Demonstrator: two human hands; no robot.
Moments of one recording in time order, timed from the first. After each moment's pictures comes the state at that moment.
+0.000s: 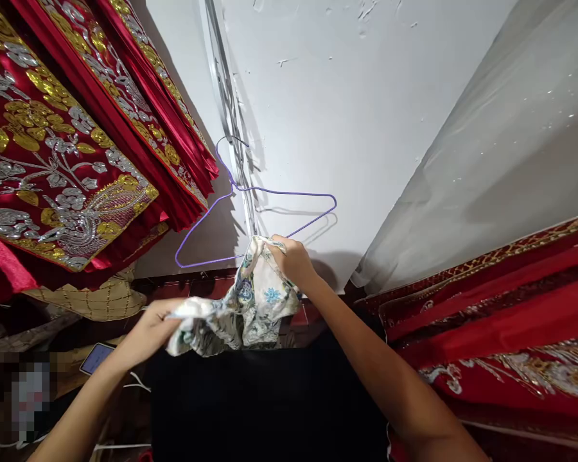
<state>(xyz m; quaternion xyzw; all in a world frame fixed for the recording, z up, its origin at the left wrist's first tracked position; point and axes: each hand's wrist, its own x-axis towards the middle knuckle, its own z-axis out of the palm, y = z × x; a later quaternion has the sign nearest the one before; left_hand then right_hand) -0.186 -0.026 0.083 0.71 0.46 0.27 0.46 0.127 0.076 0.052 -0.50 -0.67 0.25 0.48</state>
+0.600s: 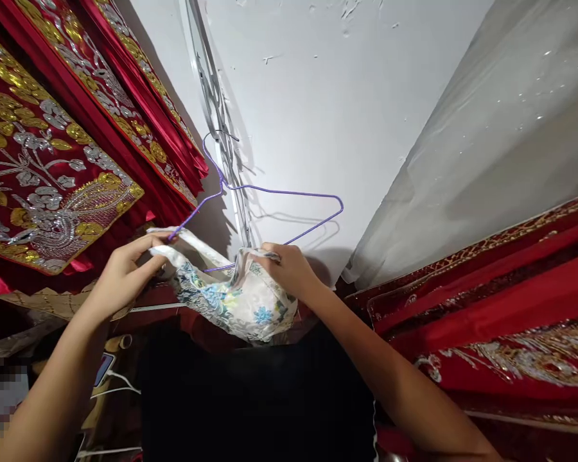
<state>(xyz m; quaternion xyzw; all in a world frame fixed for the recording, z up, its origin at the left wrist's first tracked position) -0.174 0.036 0.150 0.80 0.46 0.34 0.15 0.134 0.035 0.088 -0.48 -0.72 0.29 0.41</state>
